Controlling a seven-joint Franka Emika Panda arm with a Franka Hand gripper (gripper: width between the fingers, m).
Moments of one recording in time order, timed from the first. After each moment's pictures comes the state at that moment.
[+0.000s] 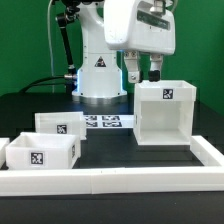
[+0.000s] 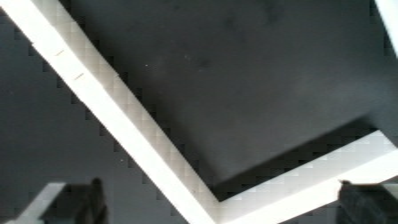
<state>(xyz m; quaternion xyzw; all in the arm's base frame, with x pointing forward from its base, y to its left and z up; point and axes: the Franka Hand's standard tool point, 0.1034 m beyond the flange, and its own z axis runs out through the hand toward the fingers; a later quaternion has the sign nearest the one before) 0.572 0.037 0.145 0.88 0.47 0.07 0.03</state>
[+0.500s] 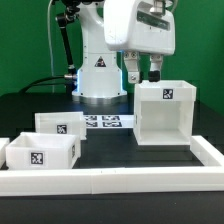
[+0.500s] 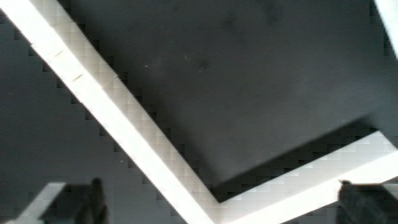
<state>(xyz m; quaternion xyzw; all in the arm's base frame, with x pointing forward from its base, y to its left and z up) 0.571 0.037 0.145 0.88 0.47 0.07 0.03</state>
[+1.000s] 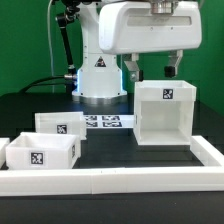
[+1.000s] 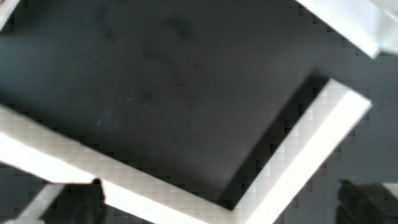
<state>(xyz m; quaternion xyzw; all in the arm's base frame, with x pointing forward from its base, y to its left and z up) 0.551 0.057 0.147 0.97 0.24 0.03 -0.02</state>
